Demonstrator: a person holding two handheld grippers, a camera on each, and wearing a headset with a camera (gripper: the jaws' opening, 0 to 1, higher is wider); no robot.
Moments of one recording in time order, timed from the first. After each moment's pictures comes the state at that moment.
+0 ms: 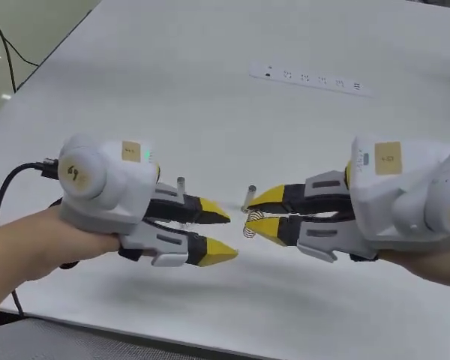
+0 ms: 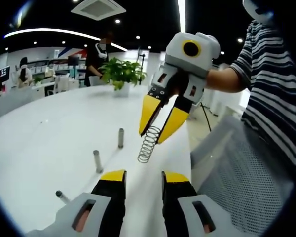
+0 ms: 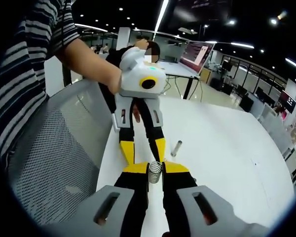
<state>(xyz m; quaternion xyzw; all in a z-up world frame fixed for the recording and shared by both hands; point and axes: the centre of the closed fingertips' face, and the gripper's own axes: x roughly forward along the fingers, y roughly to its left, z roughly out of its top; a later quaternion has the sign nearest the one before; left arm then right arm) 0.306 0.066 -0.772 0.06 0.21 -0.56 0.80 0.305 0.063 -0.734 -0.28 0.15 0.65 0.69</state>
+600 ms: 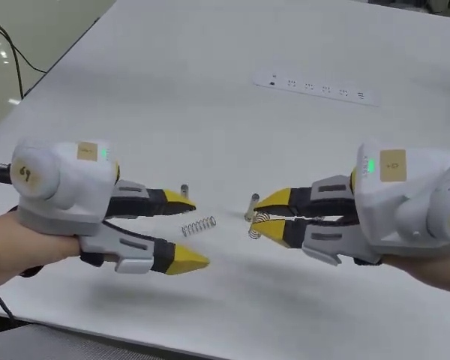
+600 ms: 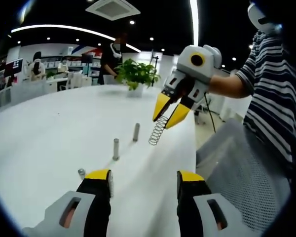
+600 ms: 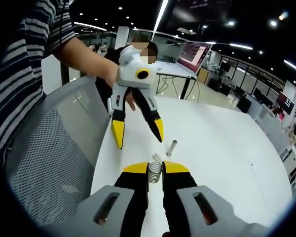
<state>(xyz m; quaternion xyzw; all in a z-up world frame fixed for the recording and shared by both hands) 0.308 0.110 -0.769 0.03 0.22 -0.51 0.83 0.314 0.061 -0.733 -0.28 0.15 0.64 0.70</state>
